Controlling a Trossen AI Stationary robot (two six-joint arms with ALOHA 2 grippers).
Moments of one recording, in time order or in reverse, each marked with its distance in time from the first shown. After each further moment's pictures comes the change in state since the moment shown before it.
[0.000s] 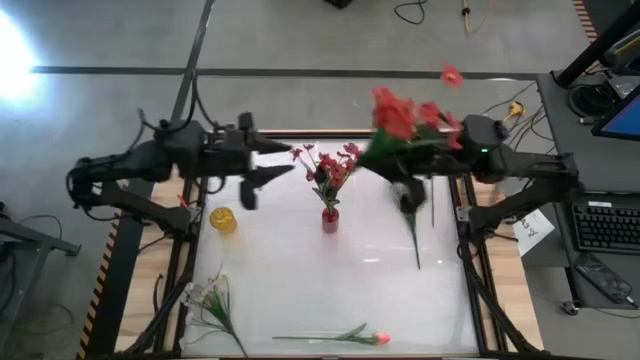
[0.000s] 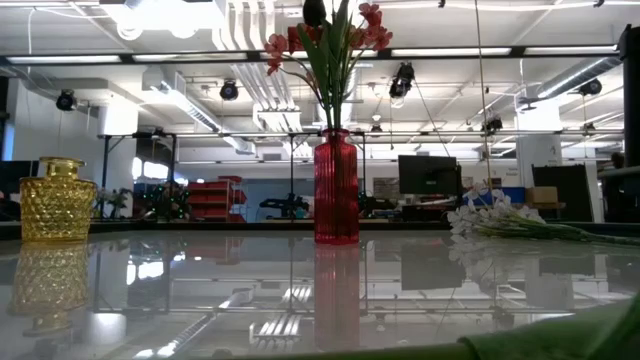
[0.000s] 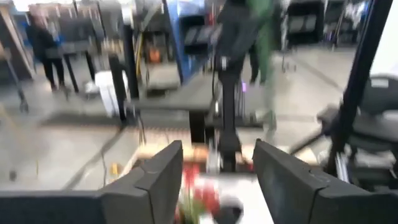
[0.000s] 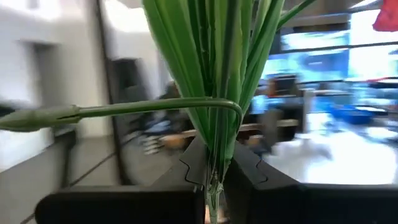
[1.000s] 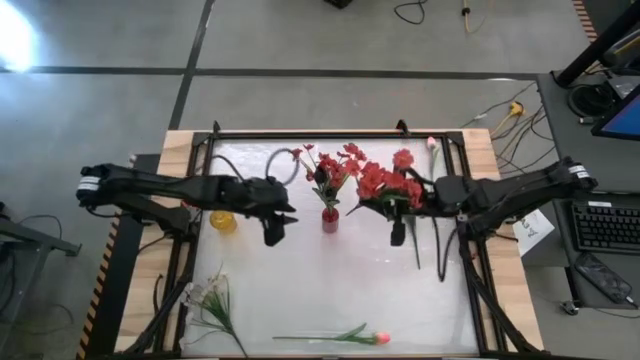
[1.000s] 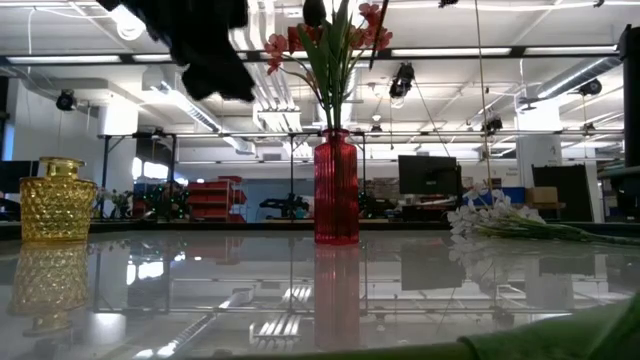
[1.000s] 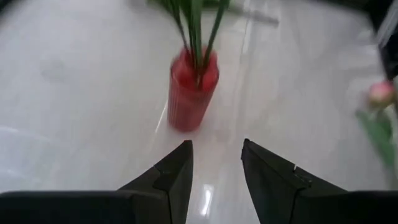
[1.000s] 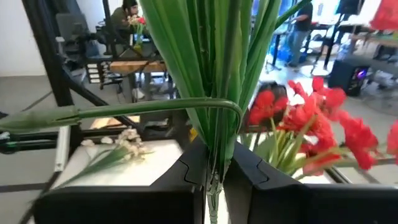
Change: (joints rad) left arm -0.008 0.088 -0.578 0.020 0.087 -0.310; right arm 0.143 -0.177 -0.627 0.171 0.384 -0.036
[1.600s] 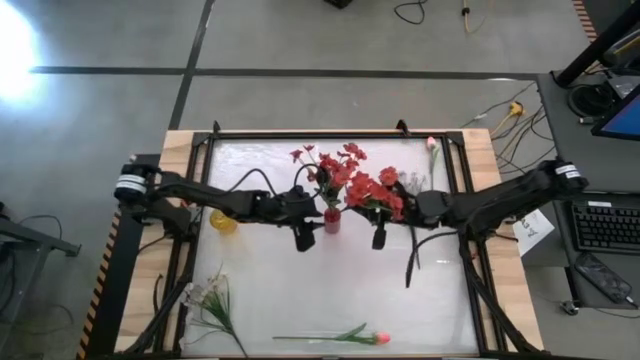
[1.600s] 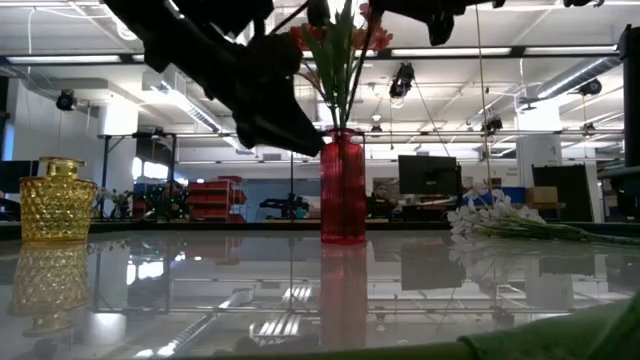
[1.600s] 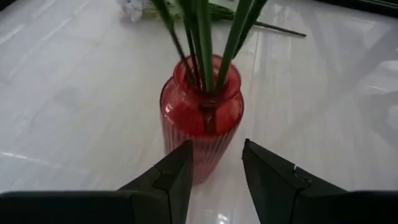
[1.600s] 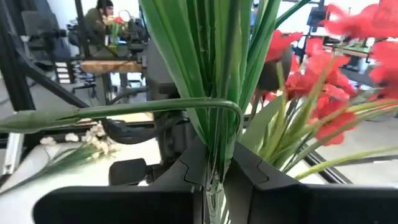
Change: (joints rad) left arm -0.002 0.354 -0.035 0.483 -0.074 0.047; right arm -0.001 0.145 -0.175 0.358 0.100 -0.052
